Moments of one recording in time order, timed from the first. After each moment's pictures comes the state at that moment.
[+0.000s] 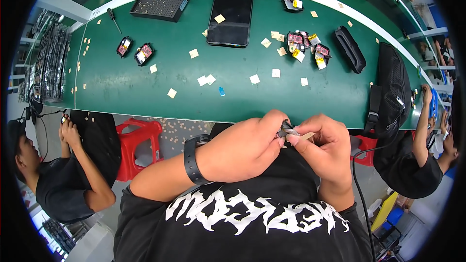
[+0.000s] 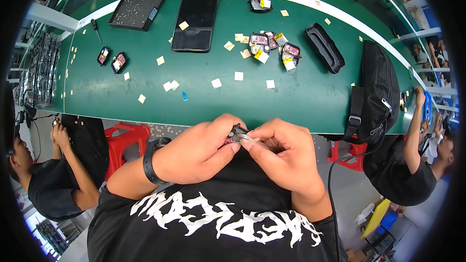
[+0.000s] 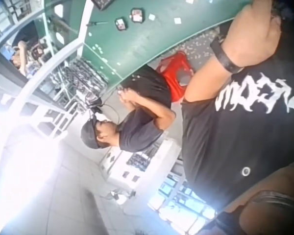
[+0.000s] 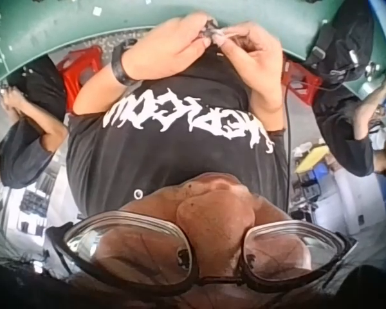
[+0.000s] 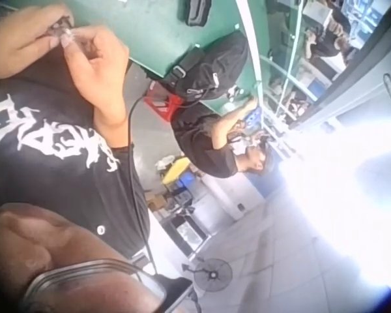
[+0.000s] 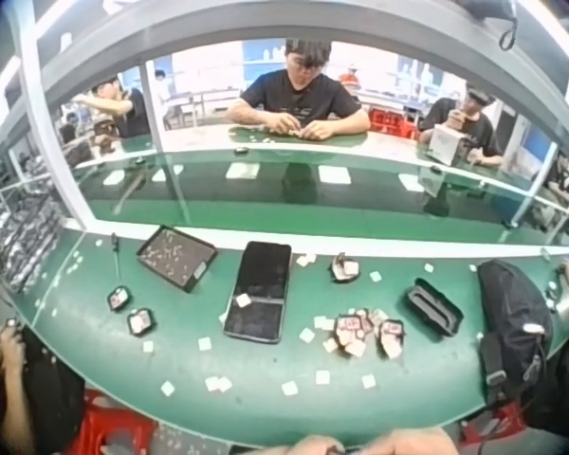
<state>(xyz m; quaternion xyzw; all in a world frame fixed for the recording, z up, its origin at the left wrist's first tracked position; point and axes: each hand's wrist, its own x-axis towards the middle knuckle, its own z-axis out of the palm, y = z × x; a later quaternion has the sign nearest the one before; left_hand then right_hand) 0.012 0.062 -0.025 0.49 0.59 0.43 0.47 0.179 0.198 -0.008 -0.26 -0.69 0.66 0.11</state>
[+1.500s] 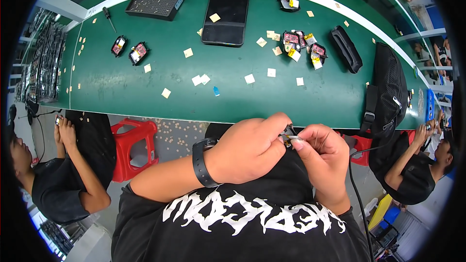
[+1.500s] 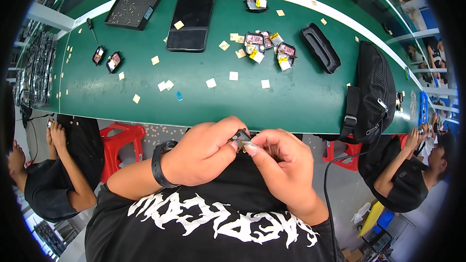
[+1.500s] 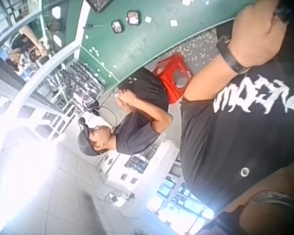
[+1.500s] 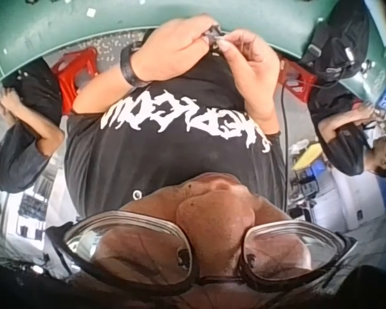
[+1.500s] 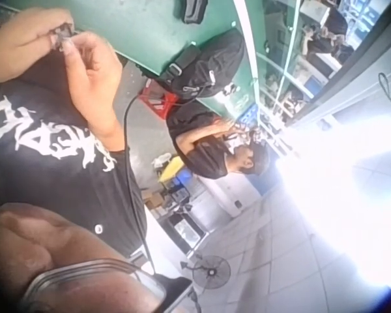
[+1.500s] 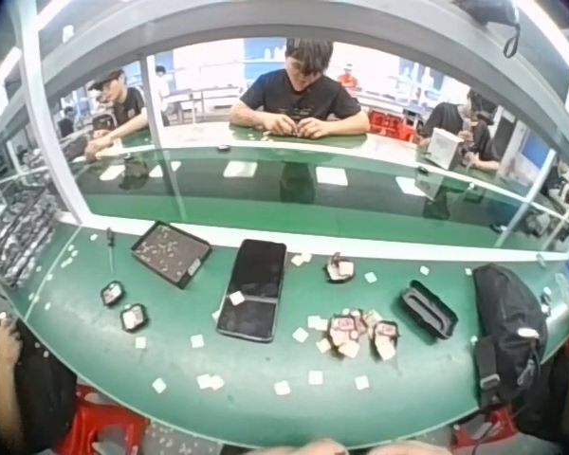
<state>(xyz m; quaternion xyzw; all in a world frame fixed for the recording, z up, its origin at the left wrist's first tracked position) 0.025 0.071 -0.034 0.46 0.58 0.48 0.47 0.193 0.180 -0.006 -0.33 -0.62 0.69 0.16</state>
